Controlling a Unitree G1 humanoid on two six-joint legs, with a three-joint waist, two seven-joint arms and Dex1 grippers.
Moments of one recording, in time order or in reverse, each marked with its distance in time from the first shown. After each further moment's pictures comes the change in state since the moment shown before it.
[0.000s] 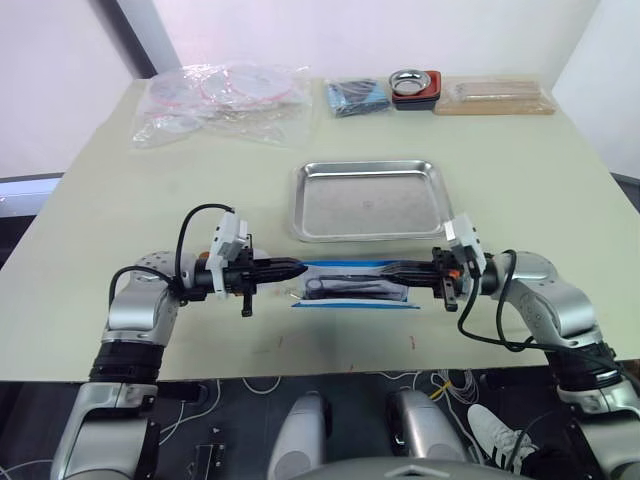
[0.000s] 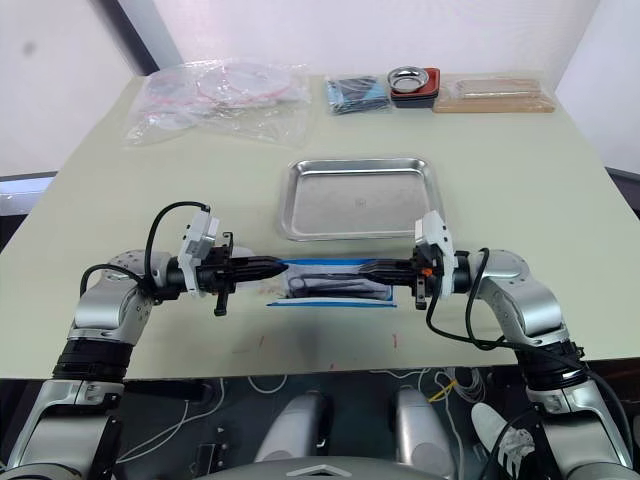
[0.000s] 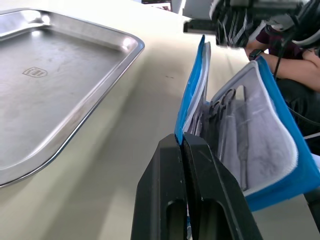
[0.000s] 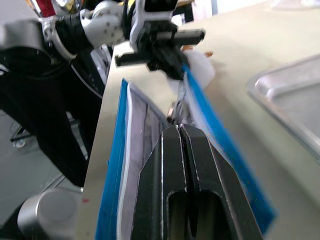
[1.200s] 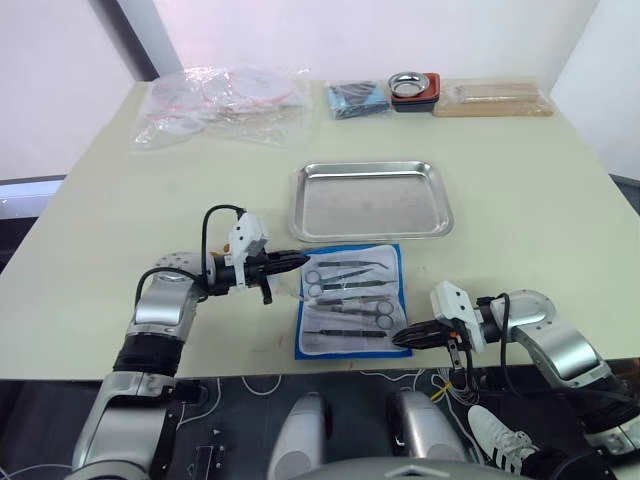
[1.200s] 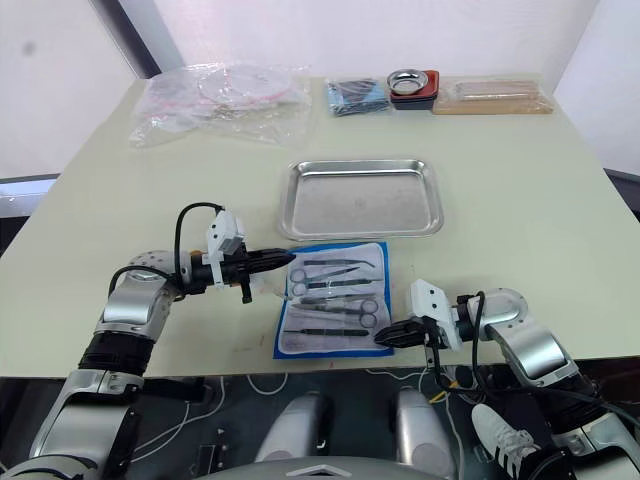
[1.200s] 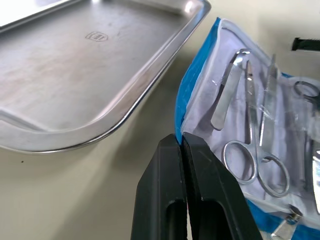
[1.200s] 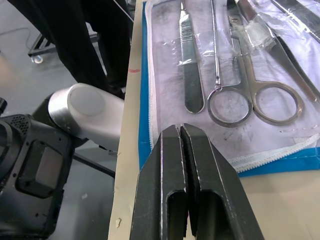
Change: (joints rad) left arm -0.052 -0.068 -0.057 0.139 0.180 -0.124 0.222; right arm 0.167 -0.132 0.162 -0.017 -0.223 -0.179 0.061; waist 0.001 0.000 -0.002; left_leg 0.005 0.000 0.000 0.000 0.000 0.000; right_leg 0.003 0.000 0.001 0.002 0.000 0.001
